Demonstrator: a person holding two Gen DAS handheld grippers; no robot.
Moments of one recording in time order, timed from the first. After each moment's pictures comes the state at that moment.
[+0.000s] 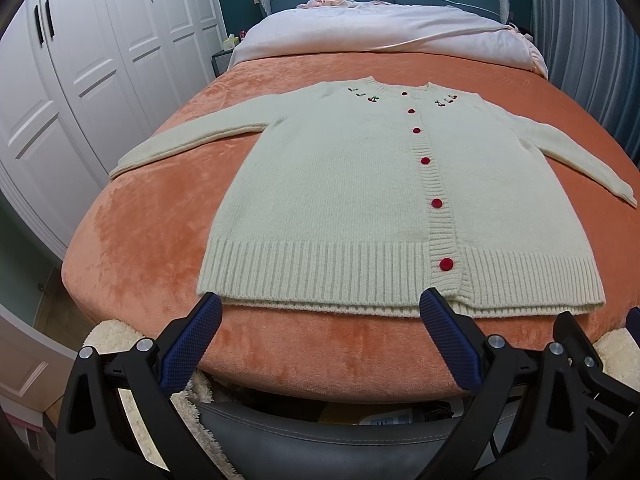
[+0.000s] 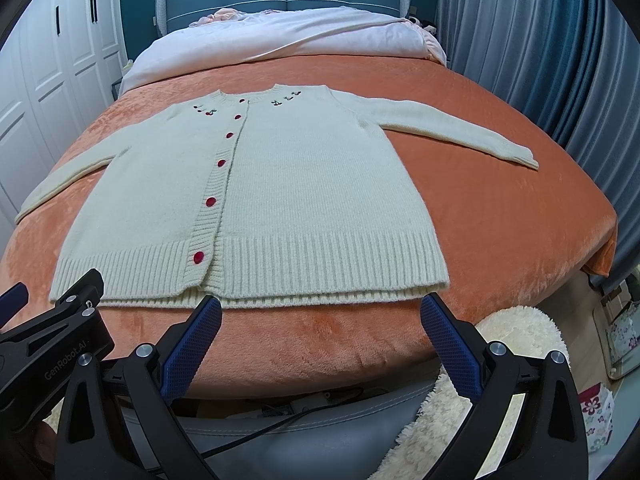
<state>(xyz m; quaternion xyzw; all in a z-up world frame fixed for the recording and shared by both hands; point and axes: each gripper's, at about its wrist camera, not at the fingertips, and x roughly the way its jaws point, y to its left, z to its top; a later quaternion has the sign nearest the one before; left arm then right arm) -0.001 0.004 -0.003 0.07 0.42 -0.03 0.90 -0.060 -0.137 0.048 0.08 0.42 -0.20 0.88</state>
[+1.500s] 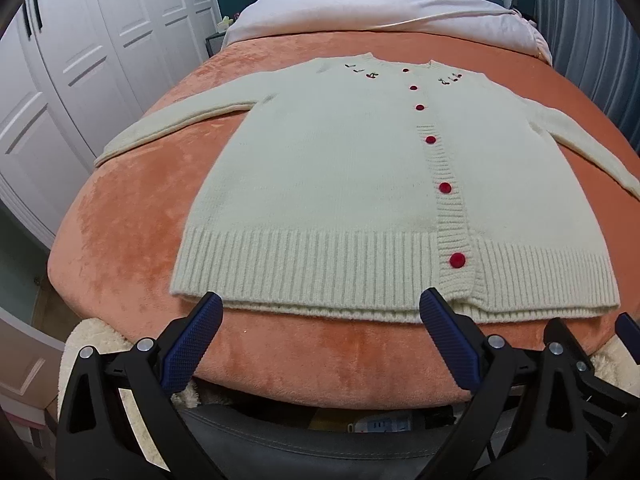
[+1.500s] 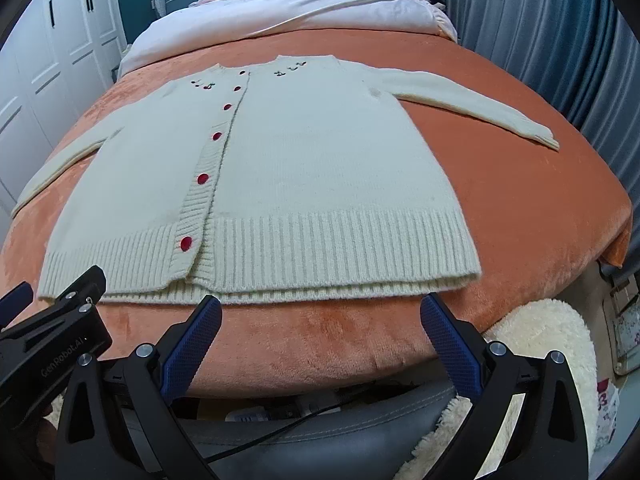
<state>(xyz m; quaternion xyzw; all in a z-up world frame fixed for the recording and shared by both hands) 0.027 0.000 -0.026 0.06 0.46 -0.03 0.89 -0.032 -0.151 0.016 0.10 0.46 -0.17 0.87</state>
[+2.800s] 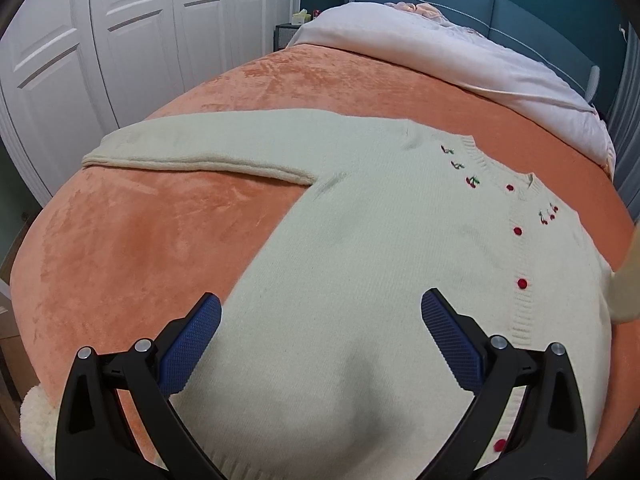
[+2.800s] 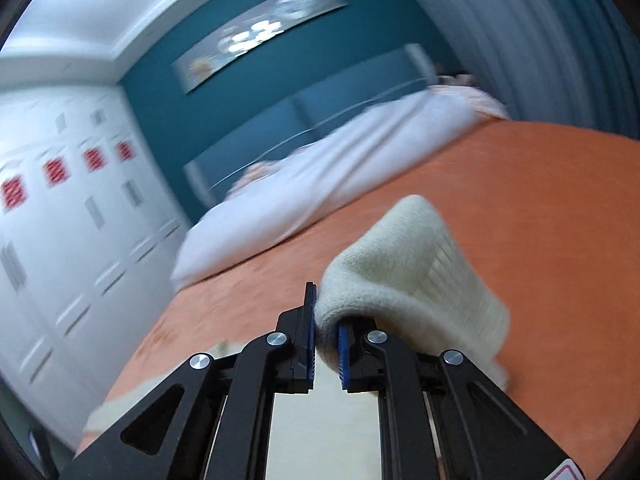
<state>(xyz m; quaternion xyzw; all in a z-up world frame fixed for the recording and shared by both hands) 0.213 0.050 -0.023 -0.08 0.43 0.06 0.90 0.229 -0.412 0.102 0.24 0.18 0.00 0.96</state>
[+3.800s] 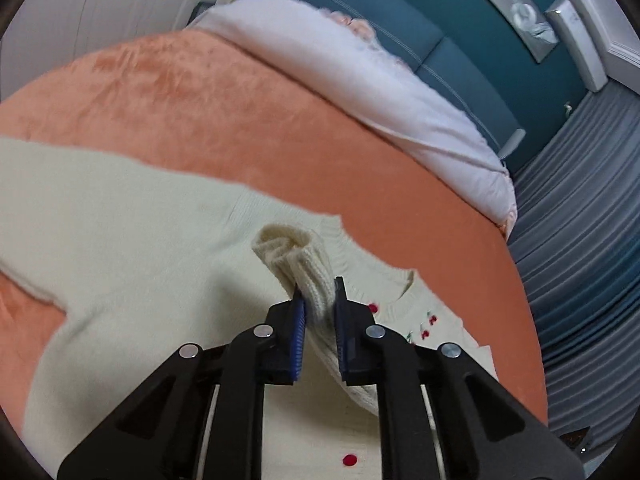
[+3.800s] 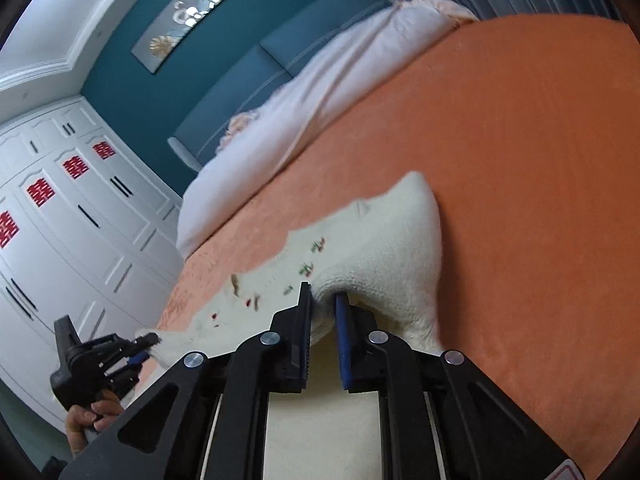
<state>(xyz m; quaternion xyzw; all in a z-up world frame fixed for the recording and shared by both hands) 0.380 -0.010 -0.003 -0.24 0.38 -0.13 0.88 0.216 -0.362 0.001 0.36 0.23 -0.03 0.90</state>
